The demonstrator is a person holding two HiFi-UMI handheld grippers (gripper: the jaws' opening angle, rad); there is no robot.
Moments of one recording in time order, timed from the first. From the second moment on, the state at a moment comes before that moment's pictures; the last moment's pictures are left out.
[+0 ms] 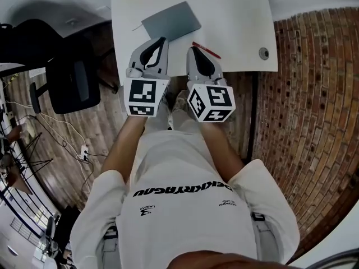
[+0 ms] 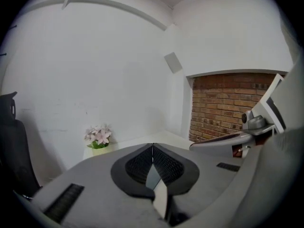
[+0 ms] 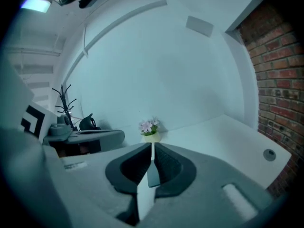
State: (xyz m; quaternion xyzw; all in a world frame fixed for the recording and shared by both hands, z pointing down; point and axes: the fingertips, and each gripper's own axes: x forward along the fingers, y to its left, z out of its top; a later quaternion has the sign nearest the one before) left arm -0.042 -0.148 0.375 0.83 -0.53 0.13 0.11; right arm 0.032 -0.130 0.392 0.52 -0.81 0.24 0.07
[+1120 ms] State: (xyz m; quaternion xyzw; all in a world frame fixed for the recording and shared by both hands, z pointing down) left arm -0.064 -0.290 0.551 0.85 -0.40 0.33 0.14; right arm 0.016 -0.208 0.566 0.58 -0.69 0.41 0.12
